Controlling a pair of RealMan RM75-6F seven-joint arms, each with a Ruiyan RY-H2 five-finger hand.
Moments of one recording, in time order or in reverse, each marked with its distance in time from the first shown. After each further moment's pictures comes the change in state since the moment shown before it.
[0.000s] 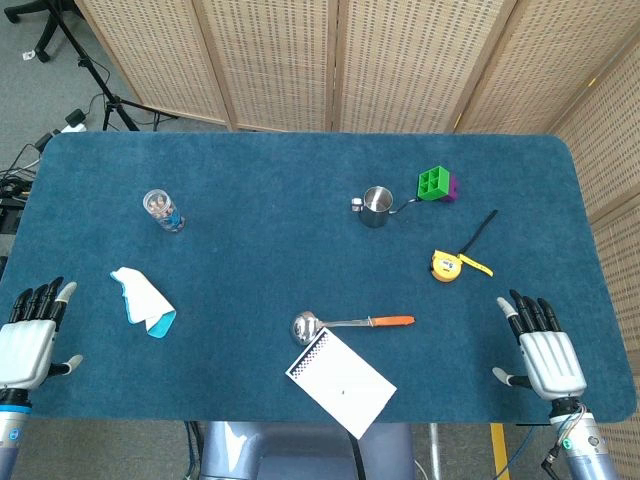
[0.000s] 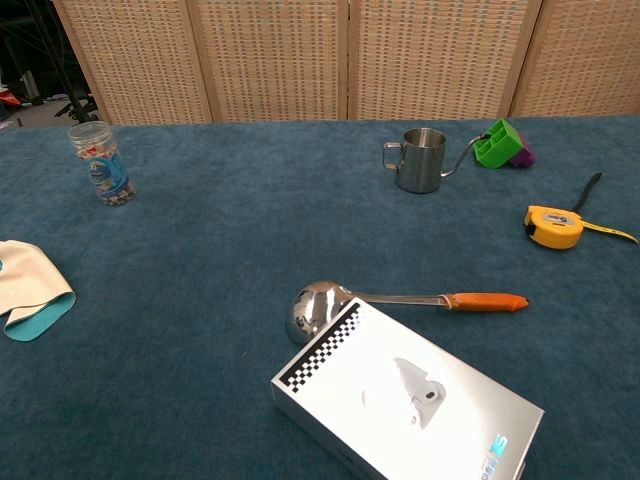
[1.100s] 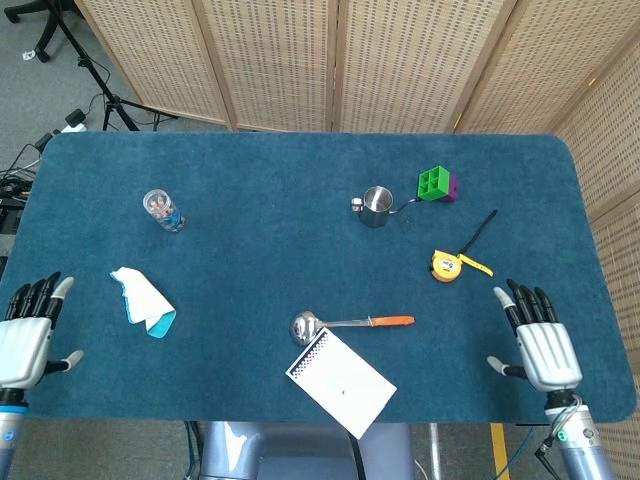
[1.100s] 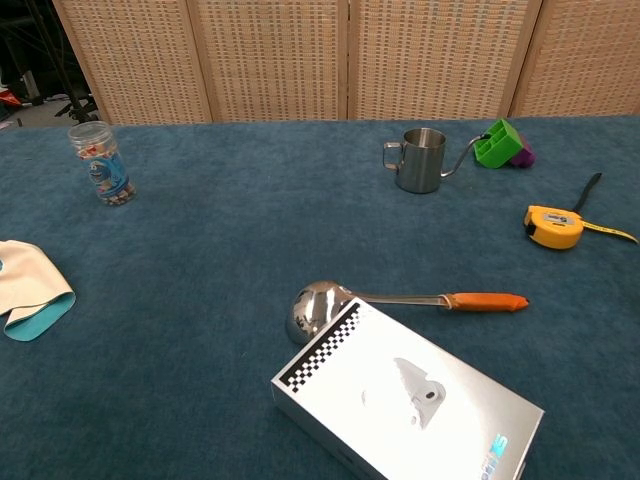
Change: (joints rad) left arm 0.008 0.010 -0.003 0.001 0.051 0.034 -0.071; right arm 0.021 -0.045 0.033 0.047 -0.026 0.026 0.027
